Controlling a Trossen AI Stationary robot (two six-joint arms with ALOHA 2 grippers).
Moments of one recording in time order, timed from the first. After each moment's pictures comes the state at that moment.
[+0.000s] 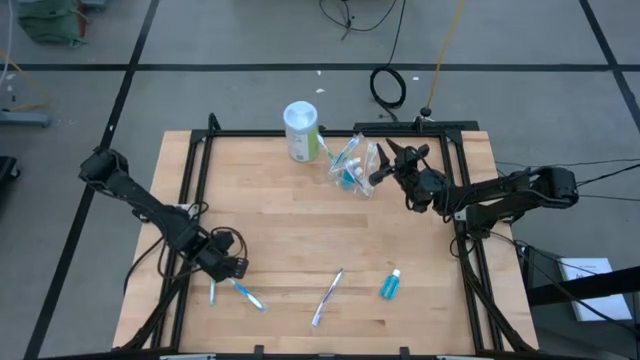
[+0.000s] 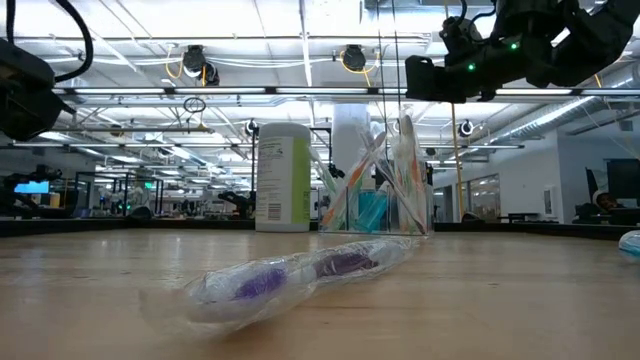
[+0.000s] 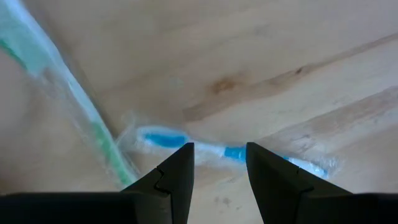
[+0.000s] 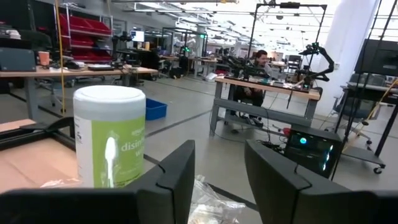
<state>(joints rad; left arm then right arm) -0.65 1.15 0.56 -0.64 0.04 -1.95 -0.15 1.26 0.43 0.98 0.89 -0.20</state>
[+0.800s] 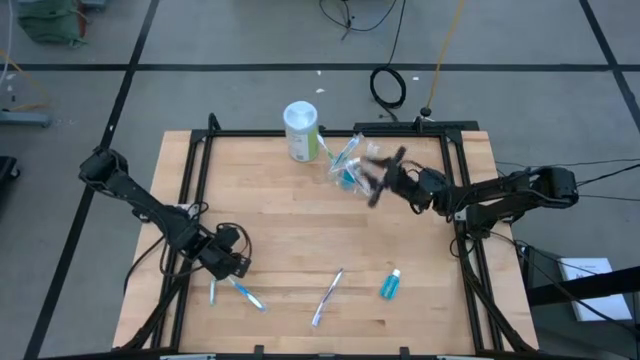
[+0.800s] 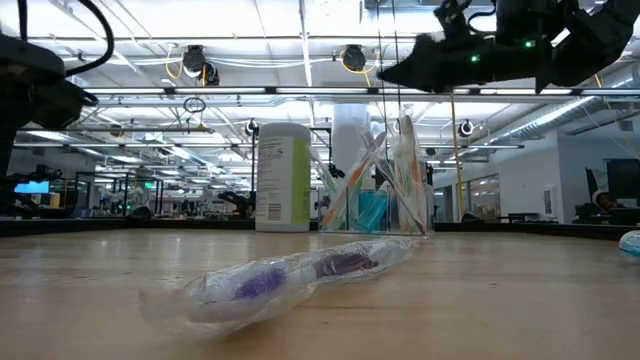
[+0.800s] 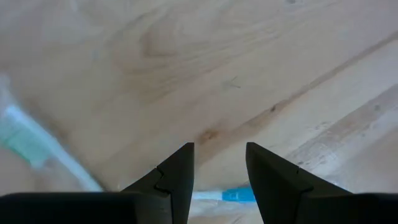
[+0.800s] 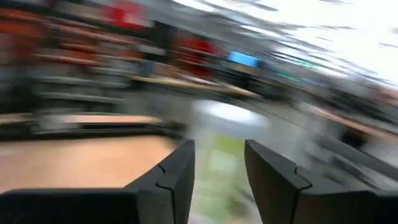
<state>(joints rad) -0.64 1.15 0.56 -0.65 -0.11 -1.74 -0.14 1.26 0.43 0.98 0.40 -0.25</state>
